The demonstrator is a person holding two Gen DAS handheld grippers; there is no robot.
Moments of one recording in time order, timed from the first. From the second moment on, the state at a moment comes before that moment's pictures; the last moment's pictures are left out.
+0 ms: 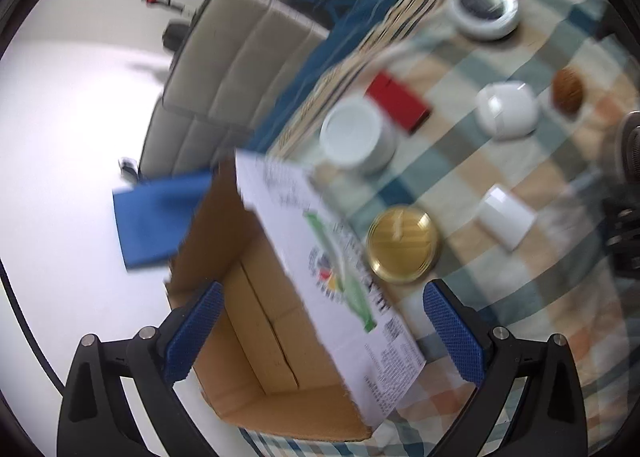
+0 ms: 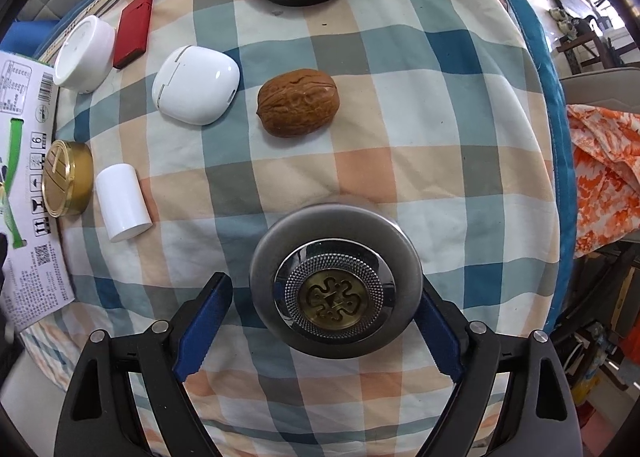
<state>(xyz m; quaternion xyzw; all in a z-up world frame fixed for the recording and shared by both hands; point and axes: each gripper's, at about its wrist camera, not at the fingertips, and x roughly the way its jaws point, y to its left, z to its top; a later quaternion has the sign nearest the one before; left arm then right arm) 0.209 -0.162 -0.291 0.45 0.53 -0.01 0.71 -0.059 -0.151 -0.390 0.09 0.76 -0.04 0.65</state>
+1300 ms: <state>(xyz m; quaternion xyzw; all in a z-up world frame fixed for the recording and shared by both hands) 0.249 -0.161 -0.410 0.33 0.73 -0.09 0.59 -0.056 -0.198 -0.395 0.10 0.78 -0.02 0.61</state>
